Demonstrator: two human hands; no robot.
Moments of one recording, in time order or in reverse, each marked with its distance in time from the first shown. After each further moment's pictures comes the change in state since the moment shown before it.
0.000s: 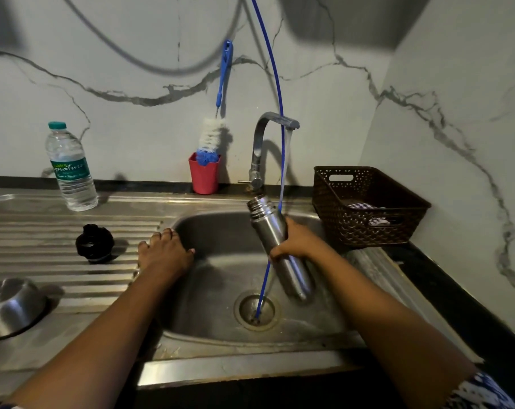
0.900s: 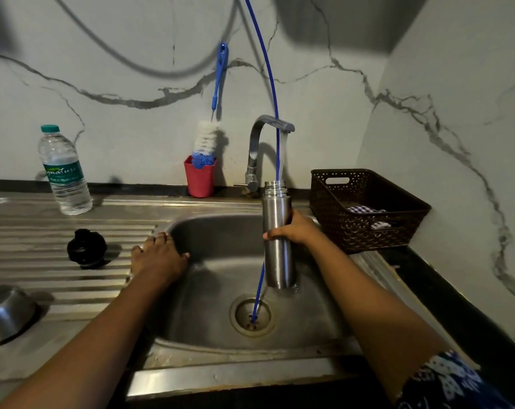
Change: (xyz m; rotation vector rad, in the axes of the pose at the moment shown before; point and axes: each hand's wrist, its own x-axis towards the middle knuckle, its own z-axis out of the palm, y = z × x) left_hand 0.000 -0.001 0.000 -0.008 -0.012 -0.007; right_hand 0.028 0.008 -0.014 0.306 0.126 0.086
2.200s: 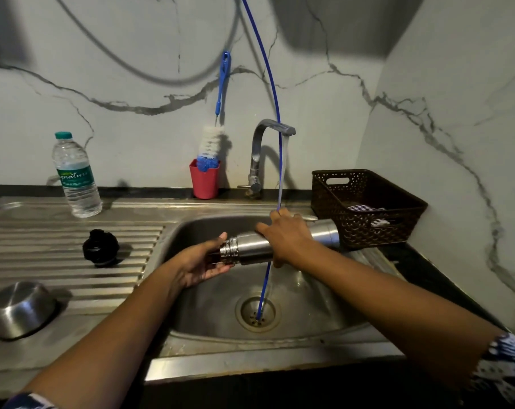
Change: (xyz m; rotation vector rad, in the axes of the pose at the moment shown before) left_hand -0.011 0.033 -0.004 -1.691 -0.765 -0.183; right_hand -0.058 -0.046 0.023 -1.301 -0.011 -0.413
